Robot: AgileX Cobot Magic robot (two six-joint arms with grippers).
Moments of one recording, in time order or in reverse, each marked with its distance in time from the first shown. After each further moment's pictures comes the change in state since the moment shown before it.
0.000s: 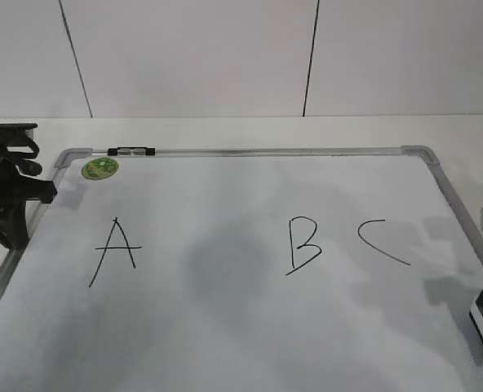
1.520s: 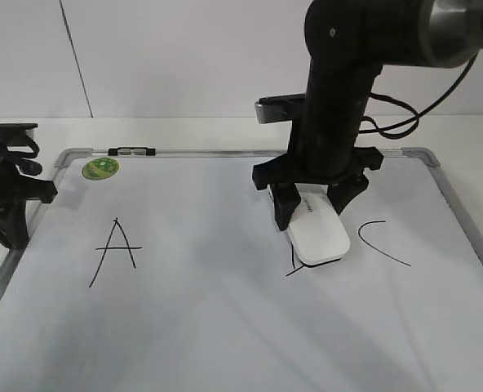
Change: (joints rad) left arm 0.000 0.000 -0.002 0.000 0.006 0.000; right arm 0.416 0.566 -0.935 -0.022 0.189 0.120
